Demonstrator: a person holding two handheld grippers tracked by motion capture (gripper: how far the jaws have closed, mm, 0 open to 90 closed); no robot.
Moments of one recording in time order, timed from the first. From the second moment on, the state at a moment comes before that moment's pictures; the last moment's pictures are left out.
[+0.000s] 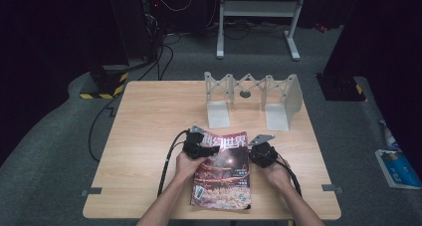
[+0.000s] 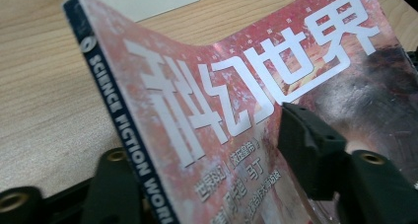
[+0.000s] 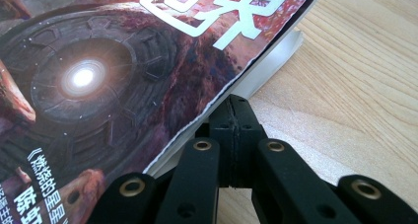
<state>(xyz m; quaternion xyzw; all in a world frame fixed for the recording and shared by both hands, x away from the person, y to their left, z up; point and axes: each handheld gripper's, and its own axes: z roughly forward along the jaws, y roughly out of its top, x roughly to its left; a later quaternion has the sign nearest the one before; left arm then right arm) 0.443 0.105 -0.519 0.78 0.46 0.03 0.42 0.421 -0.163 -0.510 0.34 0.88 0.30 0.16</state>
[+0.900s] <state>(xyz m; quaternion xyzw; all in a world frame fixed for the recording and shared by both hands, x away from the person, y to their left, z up) 0.439 0.111 -0.510 0.77 0.49 -0.01 0.42 0.413 -0.168 -0.518 0.38 0.84 0.34 0.18</state>
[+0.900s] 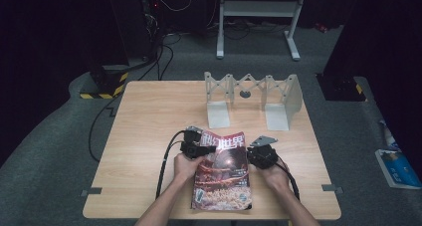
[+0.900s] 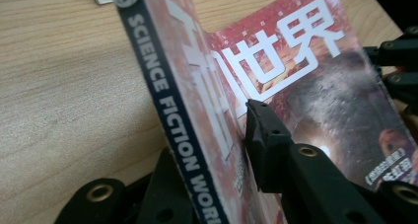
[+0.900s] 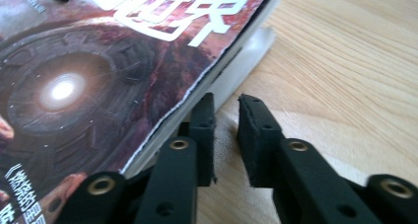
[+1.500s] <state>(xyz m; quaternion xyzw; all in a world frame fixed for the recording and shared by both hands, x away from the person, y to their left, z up) 0.428 0.111 -0.493 0.76 0.48 -0.01 0.45 0.396 -0.213 -0.528 0.46 0.78 0.35 0.24</state>
